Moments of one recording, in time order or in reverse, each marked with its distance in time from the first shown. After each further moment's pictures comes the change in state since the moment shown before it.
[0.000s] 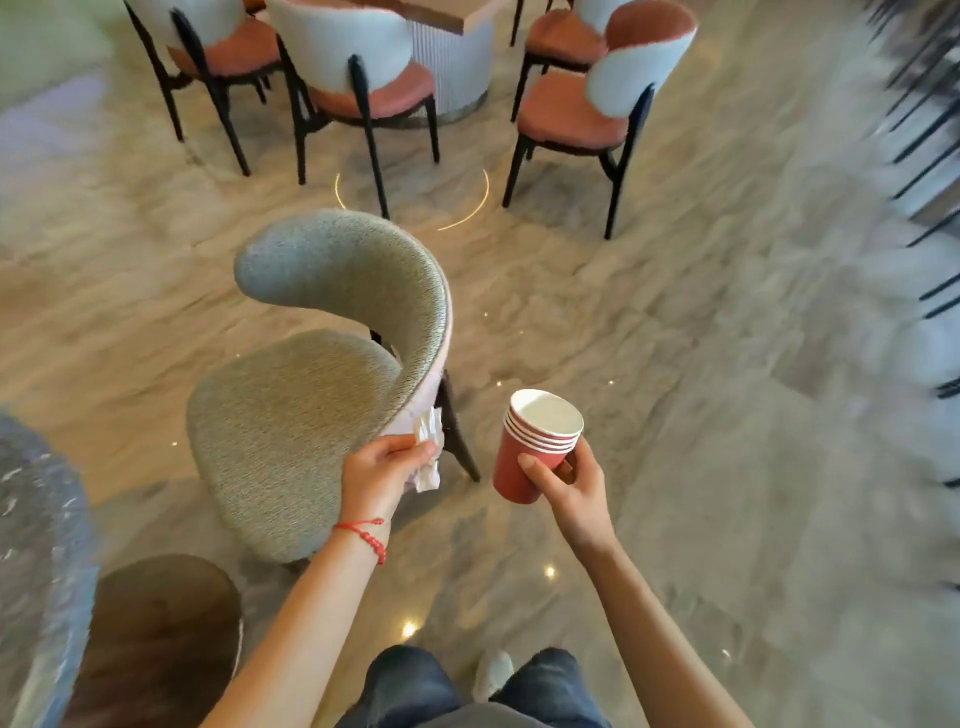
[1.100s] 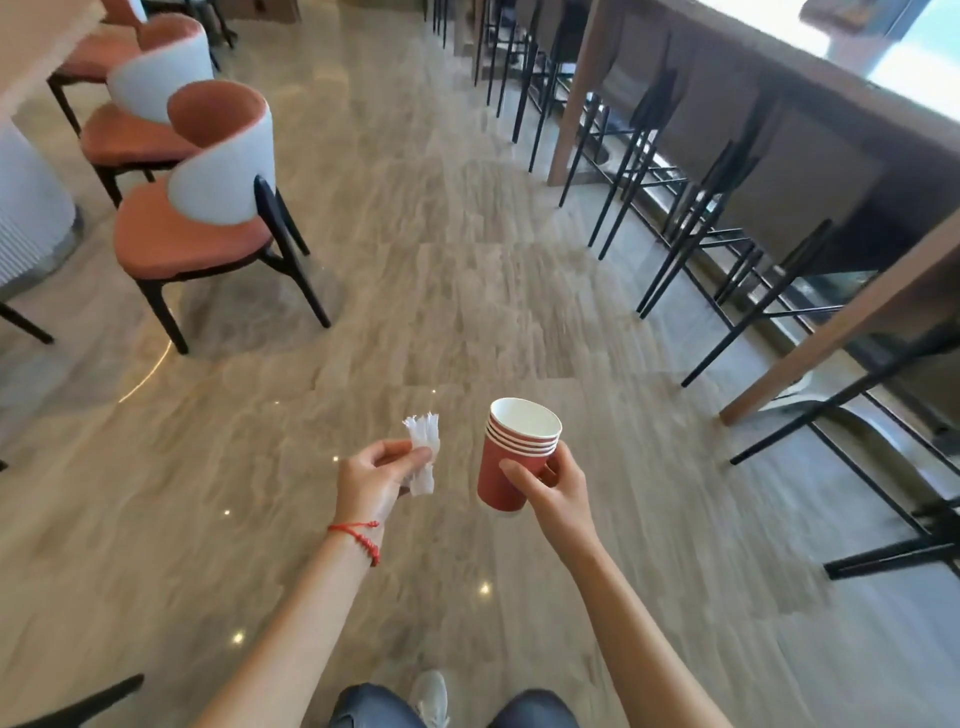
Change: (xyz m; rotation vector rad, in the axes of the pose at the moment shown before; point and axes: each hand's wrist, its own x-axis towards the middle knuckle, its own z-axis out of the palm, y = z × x) left_hand 0.155 0.108 0.505 0.212 -0.720 -0.004; right_hand 0.261 -0.116 -0.307 0.056 0.704 -0.091
